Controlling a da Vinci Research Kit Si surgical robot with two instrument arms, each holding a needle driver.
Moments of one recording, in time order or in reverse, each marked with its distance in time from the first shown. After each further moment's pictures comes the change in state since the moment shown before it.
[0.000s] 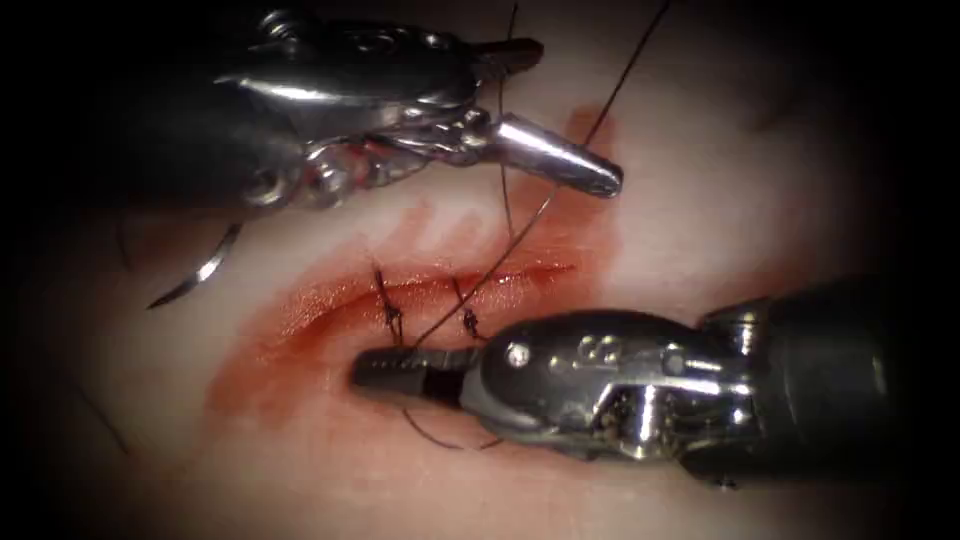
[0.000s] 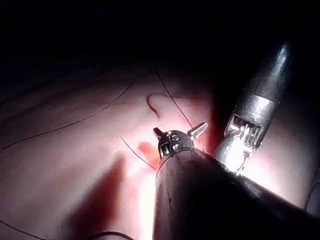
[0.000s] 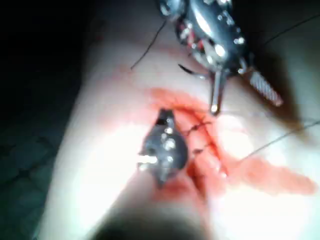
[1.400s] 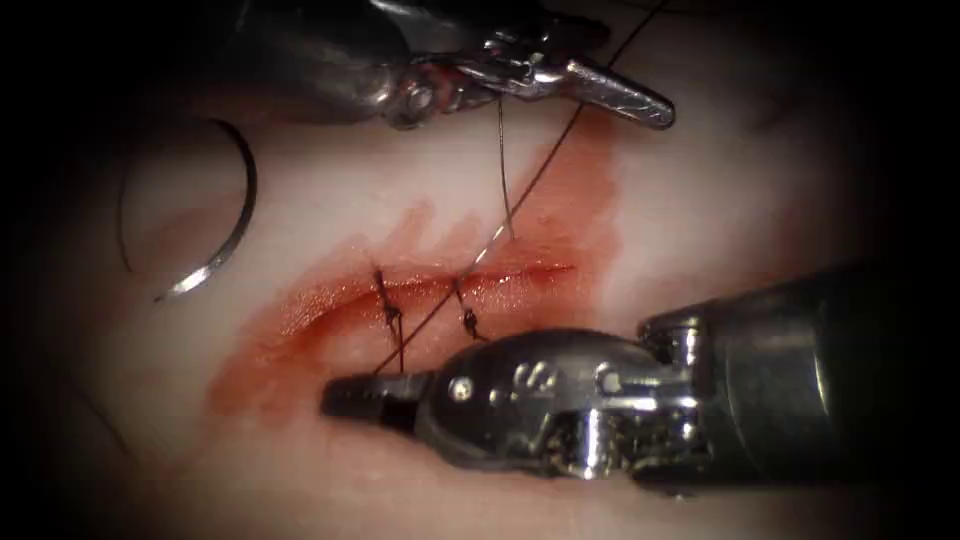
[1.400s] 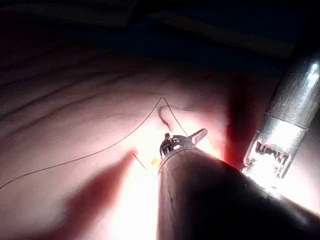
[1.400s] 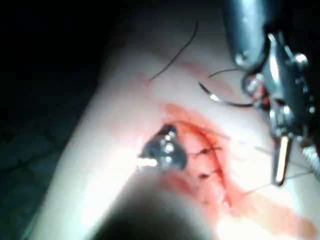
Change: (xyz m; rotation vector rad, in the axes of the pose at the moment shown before) right arm 0.000 -0.002 0.002 0.000 -0.080 -0.127; left arm 0.002 -0.003 0.003 -0.057 -0.061 -0.067
